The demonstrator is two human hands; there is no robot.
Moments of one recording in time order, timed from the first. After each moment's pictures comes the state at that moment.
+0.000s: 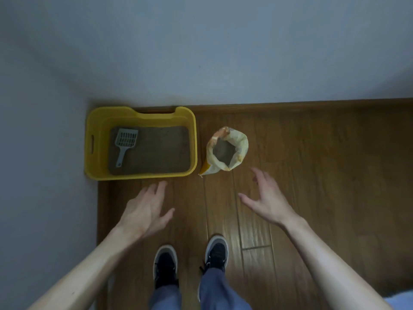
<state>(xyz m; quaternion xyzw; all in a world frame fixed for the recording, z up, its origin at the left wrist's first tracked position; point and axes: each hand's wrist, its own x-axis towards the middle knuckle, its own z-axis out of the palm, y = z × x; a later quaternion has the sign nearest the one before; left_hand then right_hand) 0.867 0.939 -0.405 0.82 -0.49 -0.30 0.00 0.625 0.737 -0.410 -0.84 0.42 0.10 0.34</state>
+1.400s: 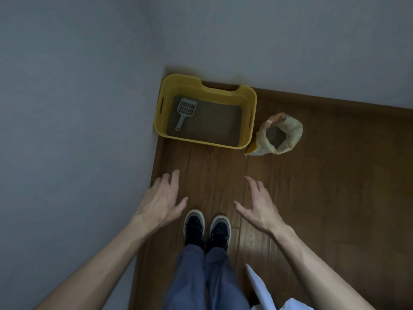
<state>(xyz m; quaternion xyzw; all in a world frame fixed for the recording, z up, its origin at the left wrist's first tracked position) 0.875 1.104 -0.372 0.88 -0.38 -0.30 -0.02 0.685 0.916 -0.404 -0.84 0.35 0.18 0.37</state>
